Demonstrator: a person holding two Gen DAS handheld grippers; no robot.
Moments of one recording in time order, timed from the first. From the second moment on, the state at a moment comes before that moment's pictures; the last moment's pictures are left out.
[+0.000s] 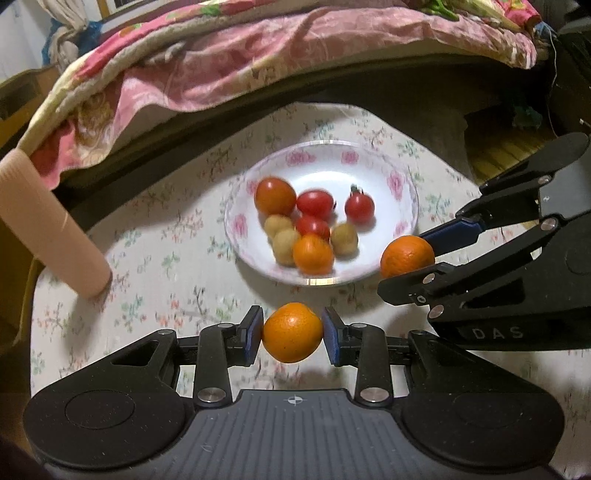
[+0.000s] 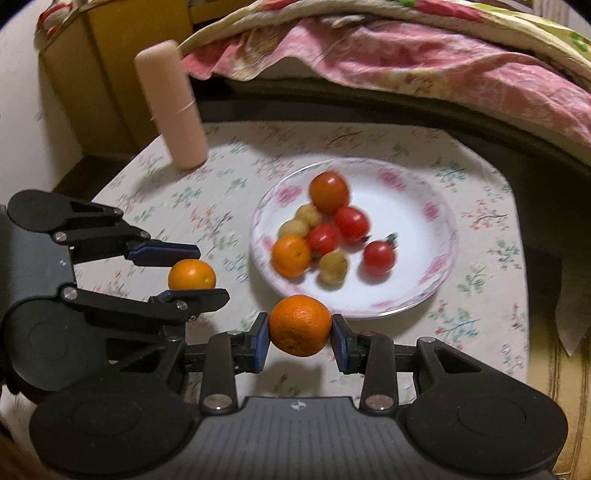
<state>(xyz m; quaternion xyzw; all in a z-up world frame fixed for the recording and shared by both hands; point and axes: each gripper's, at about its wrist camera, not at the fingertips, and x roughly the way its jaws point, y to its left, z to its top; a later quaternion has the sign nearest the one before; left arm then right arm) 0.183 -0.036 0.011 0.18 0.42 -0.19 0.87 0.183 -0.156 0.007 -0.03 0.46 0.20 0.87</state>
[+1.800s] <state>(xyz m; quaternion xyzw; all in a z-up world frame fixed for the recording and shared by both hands) 0.260 -0.056 0.002 0.13 0.42 -0.16 0.89 0.258 -0.194 -0.008 0.03 0.44 0.13 0.89</state>
